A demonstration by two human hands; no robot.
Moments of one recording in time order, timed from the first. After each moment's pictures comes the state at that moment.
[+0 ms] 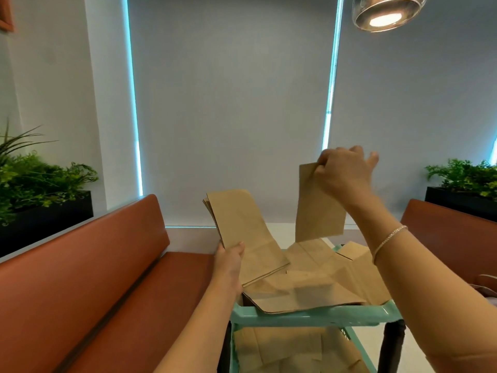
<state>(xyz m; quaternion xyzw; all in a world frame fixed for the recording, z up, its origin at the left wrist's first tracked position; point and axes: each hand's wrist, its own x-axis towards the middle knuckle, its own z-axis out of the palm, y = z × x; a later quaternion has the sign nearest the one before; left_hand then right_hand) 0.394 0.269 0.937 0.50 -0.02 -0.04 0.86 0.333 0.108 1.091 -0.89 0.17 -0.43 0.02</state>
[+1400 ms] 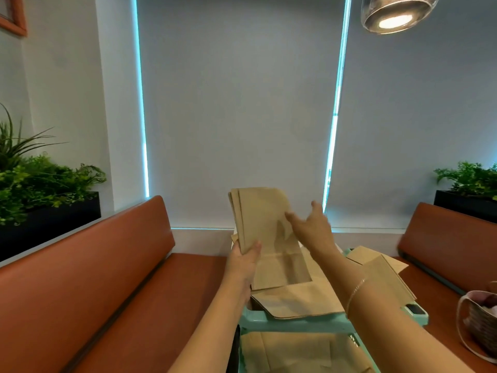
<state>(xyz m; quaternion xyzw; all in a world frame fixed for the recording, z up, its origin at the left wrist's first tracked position) 0.398 0.269 0.930 0.56 -0.10 -0.04 0.82 0.367 0.145 0.999 -0.83 0.16 -0.30 0.45</state>
